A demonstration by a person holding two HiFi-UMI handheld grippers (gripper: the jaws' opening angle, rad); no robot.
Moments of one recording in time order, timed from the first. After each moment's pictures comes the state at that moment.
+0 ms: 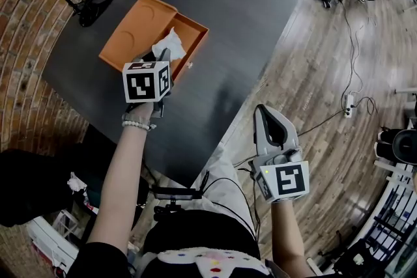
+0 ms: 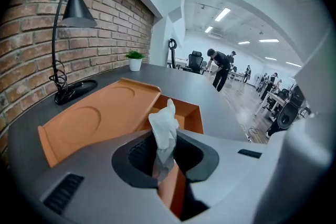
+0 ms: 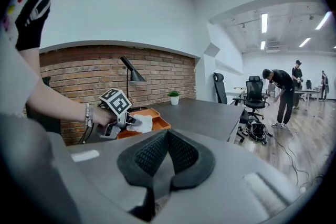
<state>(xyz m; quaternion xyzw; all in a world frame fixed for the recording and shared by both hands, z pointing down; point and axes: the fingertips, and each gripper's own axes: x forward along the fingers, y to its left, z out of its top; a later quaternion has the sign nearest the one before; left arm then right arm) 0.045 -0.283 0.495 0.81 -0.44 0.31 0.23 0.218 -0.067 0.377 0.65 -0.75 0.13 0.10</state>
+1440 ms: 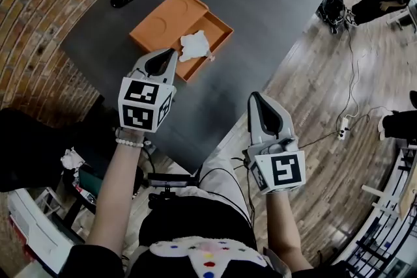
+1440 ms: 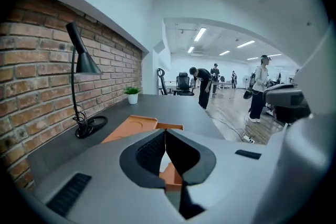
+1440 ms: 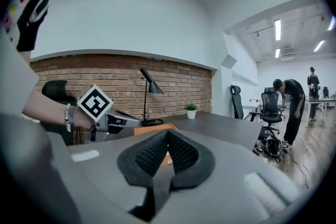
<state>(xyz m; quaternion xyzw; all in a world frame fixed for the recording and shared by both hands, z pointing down) -0.010 -0.200 0.373 0.87 -0.43 0.22 0.10 0.144 -0.067 0.316 0.60 -0.80 0.07 0.07</state>
